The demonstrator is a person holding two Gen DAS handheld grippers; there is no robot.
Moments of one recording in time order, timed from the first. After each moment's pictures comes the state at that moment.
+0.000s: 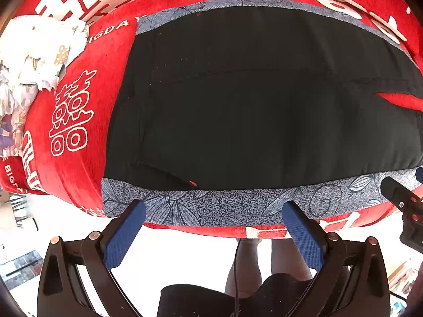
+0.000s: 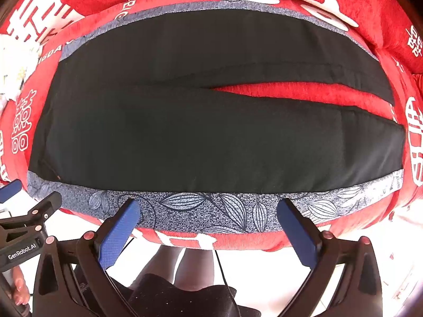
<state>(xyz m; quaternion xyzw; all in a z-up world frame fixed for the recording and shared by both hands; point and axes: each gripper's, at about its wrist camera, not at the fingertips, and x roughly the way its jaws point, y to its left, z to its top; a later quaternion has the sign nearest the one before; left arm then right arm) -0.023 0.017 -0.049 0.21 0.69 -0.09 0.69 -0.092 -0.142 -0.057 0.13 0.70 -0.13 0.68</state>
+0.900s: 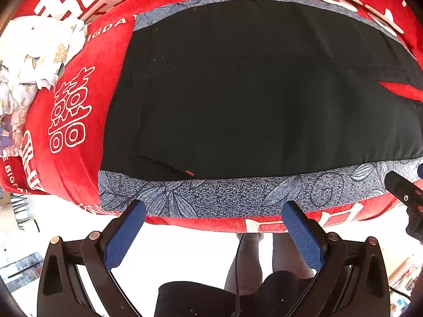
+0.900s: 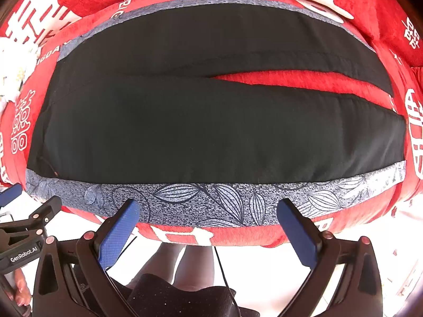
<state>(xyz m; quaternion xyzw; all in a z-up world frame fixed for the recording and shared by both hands) -0.037 0.017 -0.051 0.21 0.69 -0.10 0.69 -0.106 -0.144 -0.058 0.14 0.70 -0.14 0.68</state>
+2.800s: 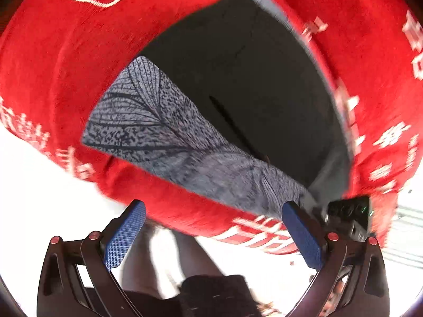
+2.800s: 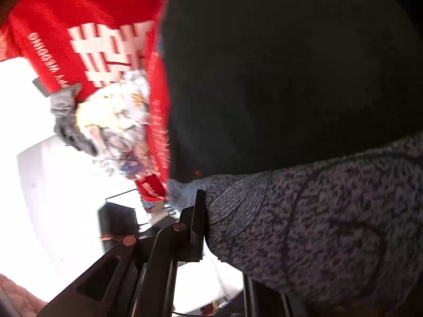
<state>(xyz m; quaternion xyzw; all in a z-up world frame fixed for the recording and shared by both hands) -0.024 0.207 -0.101 -0.25 0.71 -0.14 0.65 -0.096 -0.069 -0.157 0.60 0.52 0.17 0.58</state>
